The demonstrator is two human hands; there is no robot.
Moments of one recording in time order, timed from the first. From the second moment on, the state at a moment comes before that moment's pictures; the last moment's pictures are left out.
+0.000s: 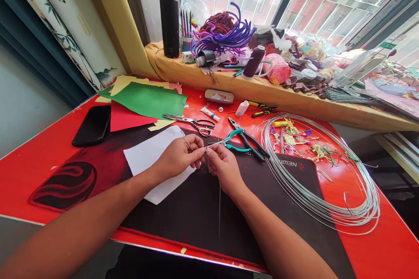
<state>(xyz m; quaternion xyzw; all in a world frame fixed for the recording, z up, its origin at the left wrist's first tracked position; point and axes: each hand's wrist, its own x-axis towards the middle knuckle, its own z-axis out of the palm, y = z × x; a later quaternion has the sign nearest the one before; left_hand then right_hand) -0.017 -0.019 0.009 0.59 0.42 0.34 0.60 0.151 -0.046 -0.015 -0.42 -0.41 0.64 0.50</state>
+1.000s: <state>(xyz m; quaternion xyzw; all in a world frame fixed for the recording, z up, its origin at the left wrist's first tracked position) -0.020 -0.019 0.018 0.59 0.39 0.32 0.63 0.150 -0.049 -0.012 -0.41 -0.41 0.64 0.50</state>
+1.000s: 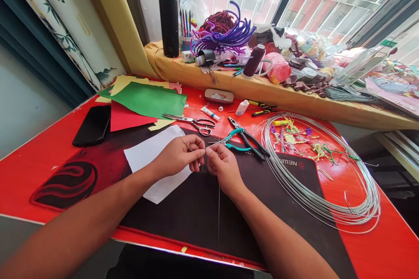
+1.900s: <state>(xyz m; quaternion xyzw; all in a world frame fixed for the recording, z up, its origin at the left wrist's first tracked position) -0.024 -0.012 0.015 0.41 0.35 0.29 0.79 0.151 -0.052 -0.011 -0.41 -0.40 0.60 0.57</state>
